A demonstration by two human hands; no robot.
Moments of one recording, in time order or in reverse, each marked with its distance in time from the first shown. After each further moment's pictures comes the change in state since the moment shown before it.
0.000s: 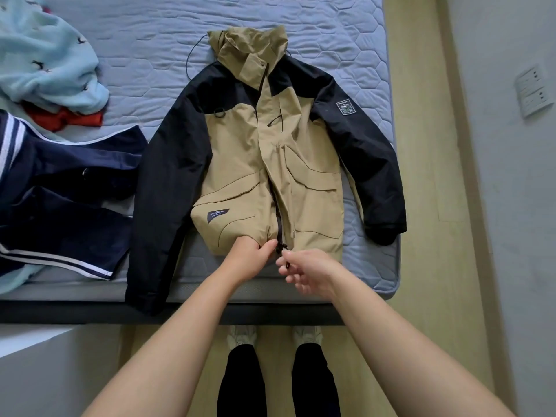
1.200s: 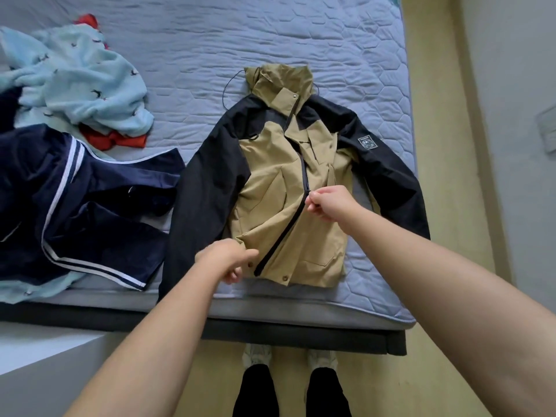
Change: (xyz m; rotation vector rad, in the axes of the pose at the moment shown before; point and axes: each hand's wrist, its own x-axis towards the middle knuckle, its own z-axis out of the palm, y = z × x) left_hand 0.004 0.010 -0.111 0.318 -0.193 -0.562; right_hand 0.015 -0.138 -0.002 -0.262 0.268 -0.485
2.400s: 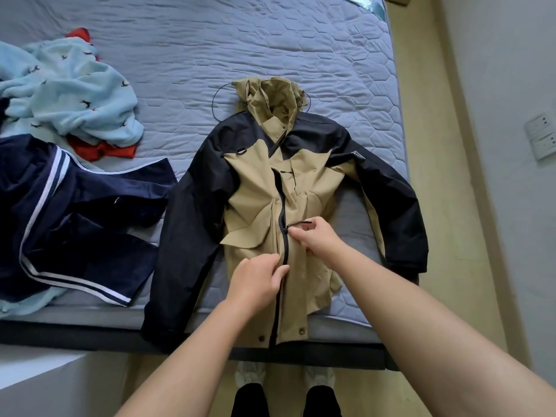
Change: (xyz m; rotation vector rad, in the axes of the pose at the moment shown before) left_hand 0.002 0.021 0.078 0.136 0.559 0.772; right_hand 0.014 0.063 0.020 0.071 -0.025 0.031
